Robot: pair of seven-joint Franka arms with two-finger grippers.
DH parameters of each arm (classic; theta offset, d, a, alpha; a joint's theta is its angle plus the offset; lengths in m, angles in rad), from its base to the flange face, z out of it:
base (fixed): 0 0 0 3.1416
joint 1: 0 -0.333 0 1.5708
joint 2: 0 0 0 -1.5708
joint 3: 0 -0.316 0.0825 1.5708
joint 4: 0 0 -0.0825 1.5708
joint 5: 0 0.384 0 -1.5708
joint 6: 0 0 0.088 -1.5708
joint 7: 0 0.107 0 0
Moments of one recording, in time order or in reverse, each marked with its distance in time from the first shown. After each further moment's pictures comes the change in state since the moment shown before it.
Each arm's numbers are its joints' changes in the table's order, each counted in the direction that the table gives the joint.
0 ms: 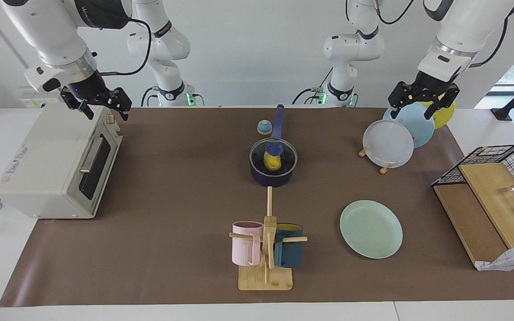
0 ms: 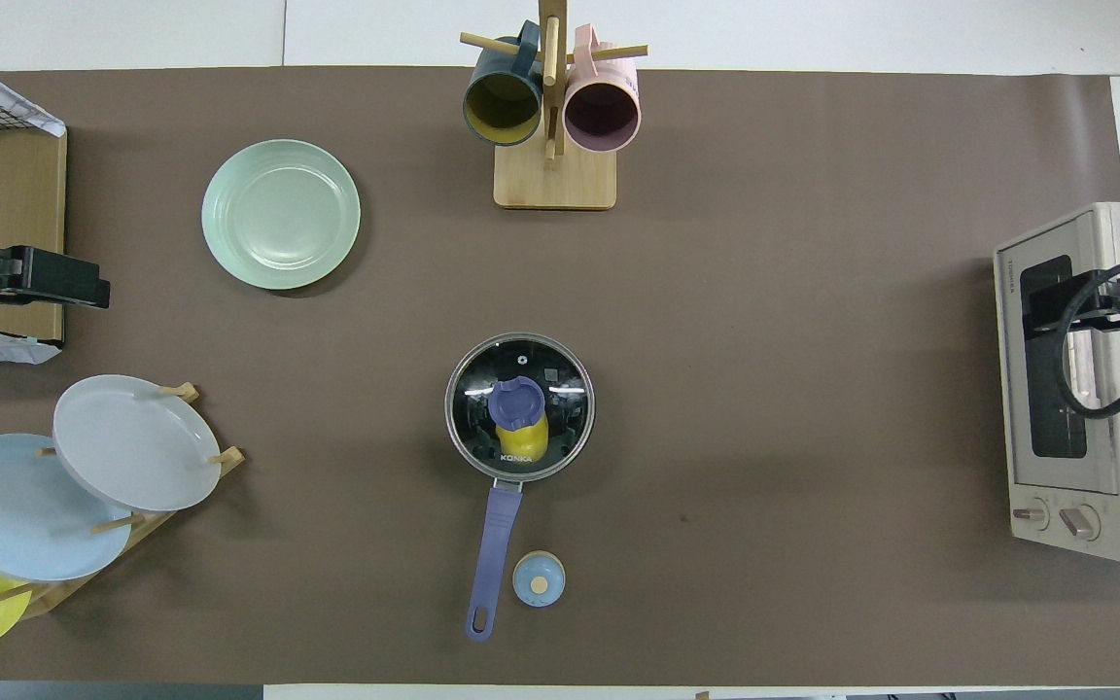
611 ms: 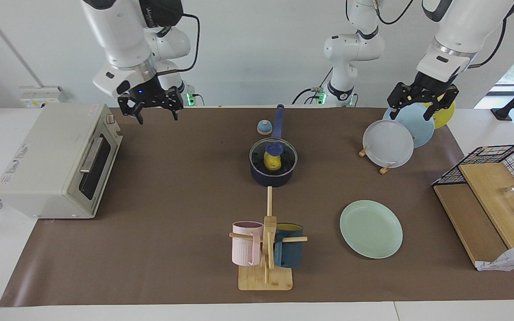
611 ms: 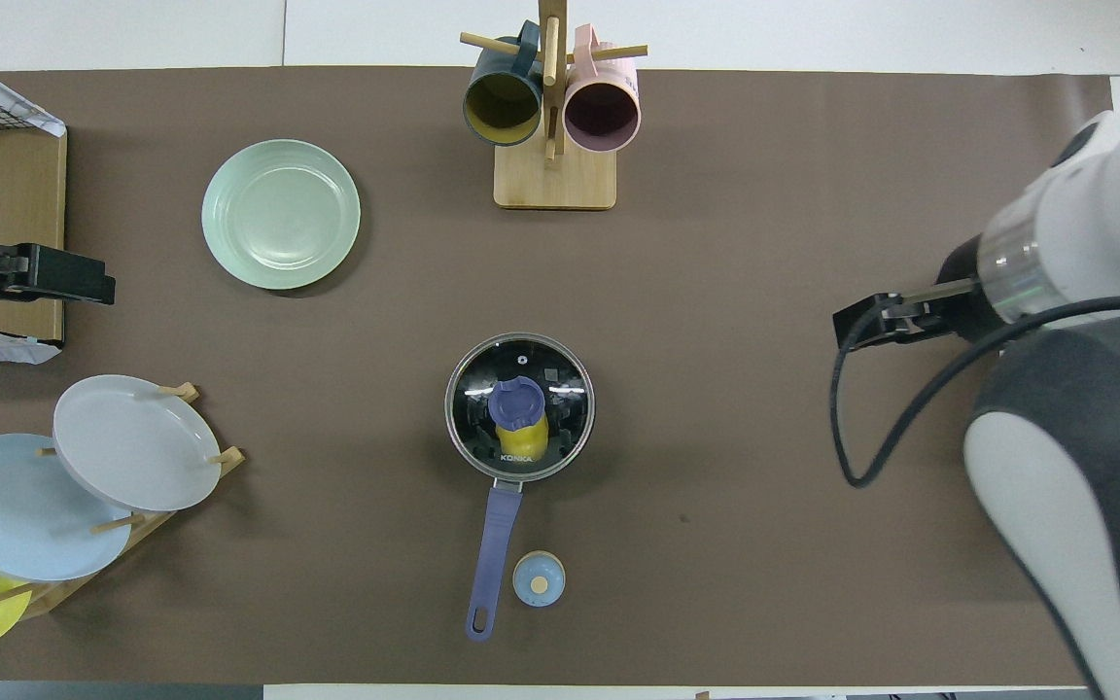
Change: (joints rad) left arm 0.002 0.000 0.005 0.004 0.000 -0.014 0.000; right arm -0.276 0.041 -0.019 0.006 0.033 -0.082 0.143
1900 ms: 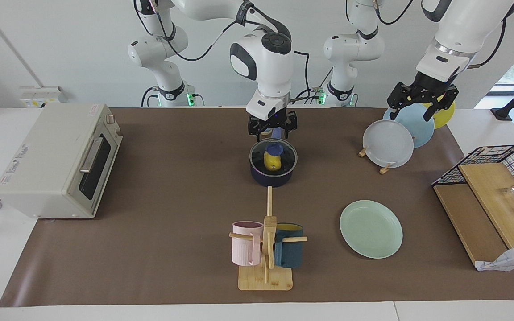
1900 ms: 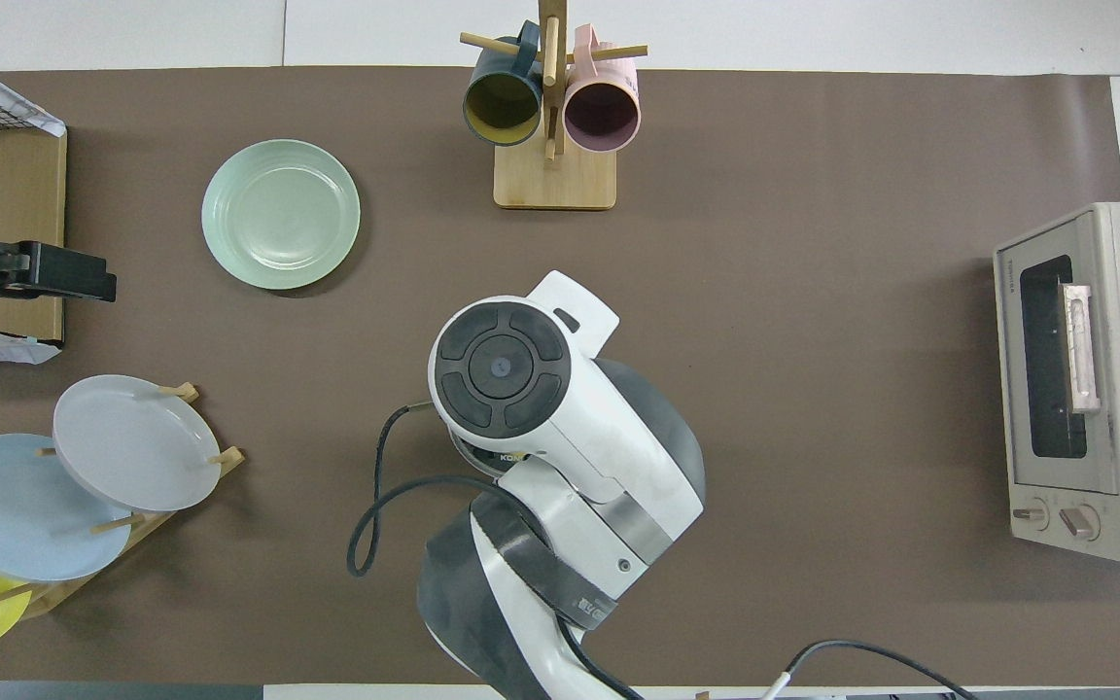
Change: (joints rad) left arm 0.000 0.000 0.001 0.001 0.000 -0.010 0.000; right arm -0.463 0.283 -0.003 -0.020 -0.039 -0.344 0.459
